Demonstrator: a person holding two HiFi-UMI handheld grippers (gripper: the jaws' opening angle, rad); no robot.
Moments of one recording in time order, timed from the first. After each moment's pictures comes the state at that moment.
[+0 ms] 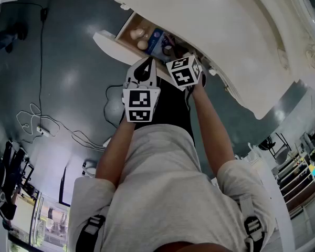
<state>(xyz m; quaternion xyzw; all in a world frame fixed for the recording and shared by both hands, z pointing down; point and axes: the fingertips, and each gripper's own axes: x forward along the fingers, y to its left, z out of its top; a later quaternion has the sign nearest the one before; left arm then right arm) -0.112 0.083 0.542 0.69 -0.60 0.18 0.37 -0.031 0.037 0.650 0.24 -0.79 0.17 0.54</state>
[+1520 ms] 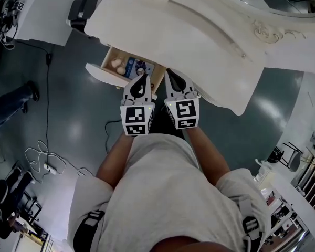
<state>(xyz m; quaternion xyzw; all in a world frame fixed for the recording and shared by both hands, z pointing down) -0.019 0.062 0.381 0.74 -0.61 0.12 0.25 0.047 0.035 0.373 0.40 -0.88 0.12 0.23</state>
